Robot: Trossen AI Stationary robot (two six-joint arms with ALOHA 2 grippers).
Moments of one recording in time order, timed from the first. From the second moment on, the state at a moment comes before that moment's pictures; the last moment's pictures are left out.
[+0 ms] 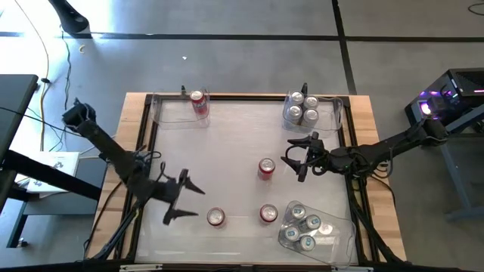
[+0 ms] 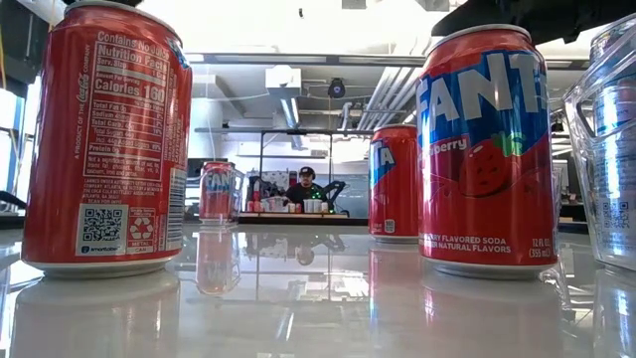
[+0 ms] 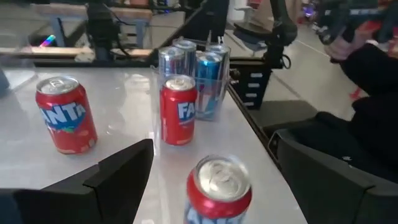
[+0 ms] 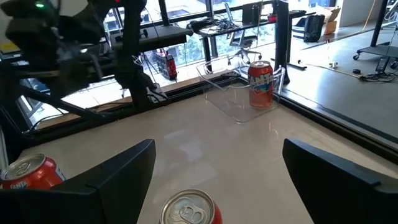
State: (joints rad) left arm -0.74 1.00 0.47 0.27 -0.48 -0.23; right arm 0.31 0.90 0.46 0.27 0.66 0.27
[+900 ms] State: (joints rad) left arm -0.80 1.49 0.79 -0.04 -0.67 -0.24; right arm 0.31 0.90 0.46 0.27 0.65 0.26
